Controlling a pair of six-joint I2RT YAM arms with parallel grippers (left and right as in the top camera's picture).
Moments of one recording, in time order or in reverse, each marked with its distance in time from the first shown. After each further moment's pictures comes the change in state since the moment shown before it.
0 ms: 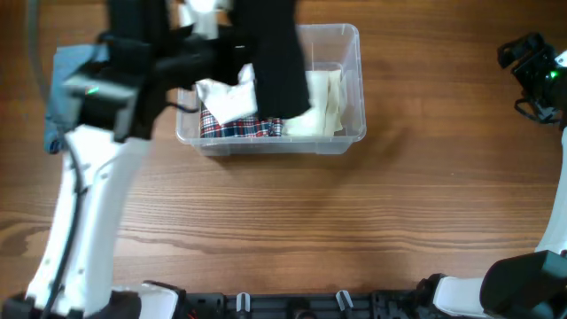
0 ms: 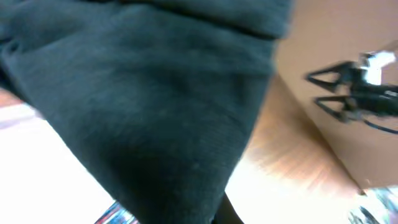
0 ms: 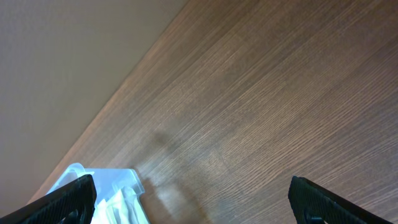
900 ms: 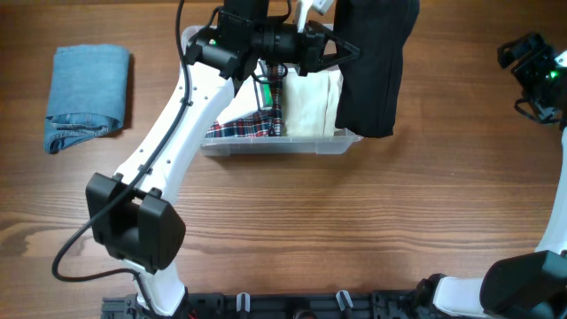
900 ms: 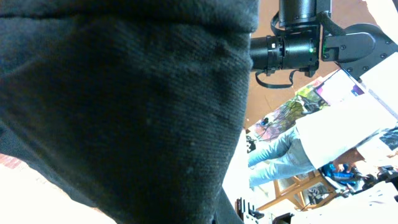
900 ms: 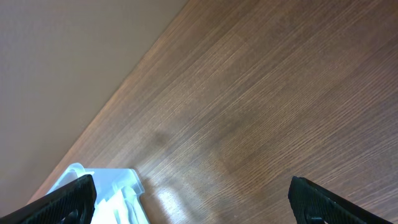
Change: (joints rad) left arm -0.146 0.399 0.000 0.483 0.594 0.000; right arm 0.000 0.000 0.000 0.000 0.000 0.000
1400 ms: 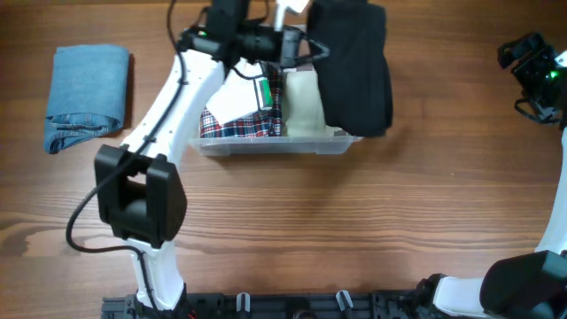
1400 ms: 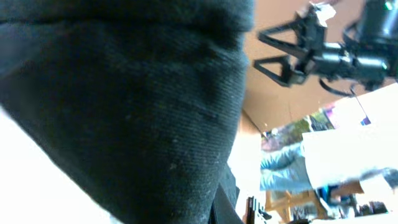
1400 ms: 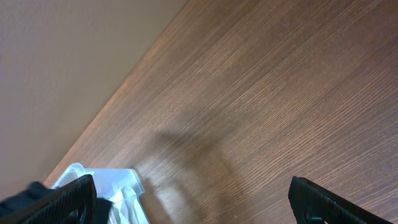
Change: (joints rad) left arm 0.124 0.125 0.000 -0.081 -0.005 0.000; right arm 0.000 0.000 0.000 0.000 0.000 0.000
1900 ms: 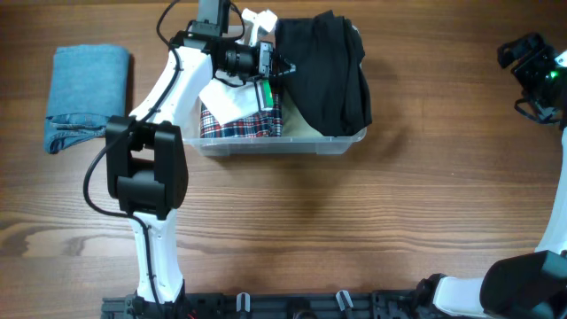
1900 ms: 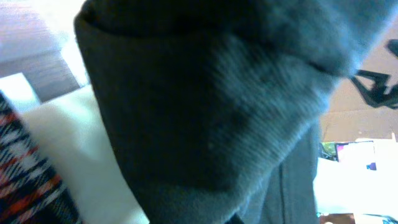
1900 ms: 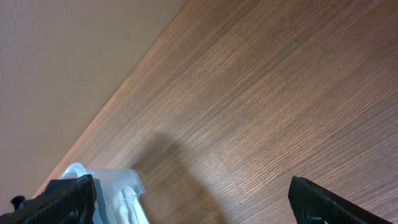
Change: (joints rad) left arm 0.086 0.192 0.001 -0.137 -0.077 0.024; right arm 0.000 0.000 0.000 0.000 0.000 0.000
